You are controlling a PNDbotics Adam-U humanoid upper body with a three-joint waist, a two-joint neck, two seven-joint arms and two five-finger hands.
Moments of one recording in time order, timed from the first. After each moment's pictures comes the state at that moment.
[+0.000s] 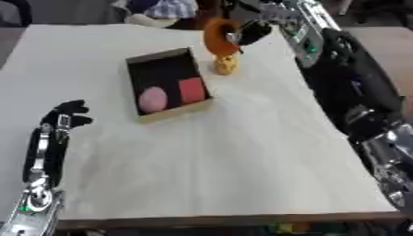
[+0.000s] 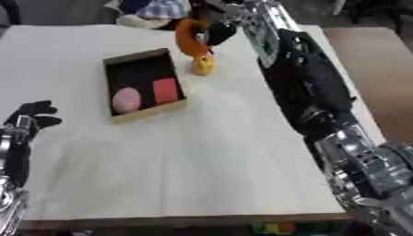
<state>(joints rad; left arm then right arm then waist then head) -0.13 0.21 -0.09 -1.66 -0.13 -0.11 0.16 -1.20 -0.08 0.06 -0.75 1.10 -0.27 0.24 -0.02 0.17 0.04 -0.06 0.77</state>
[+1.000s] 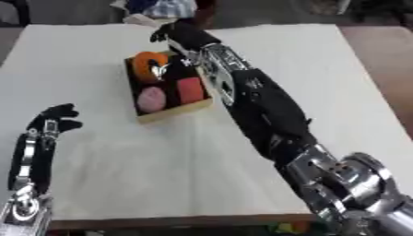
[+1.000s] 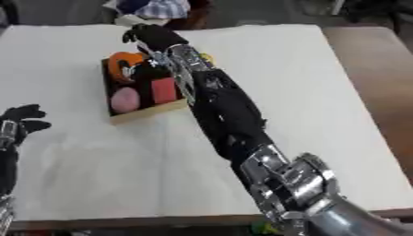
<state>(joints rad) -0.15 0.21 -0.11 -1.66 -0.12 -0.11 0.14 -1.17 0.08 0.01 -0.66 1.31 -0.21 0.11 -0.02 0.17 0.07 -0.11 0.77</state>
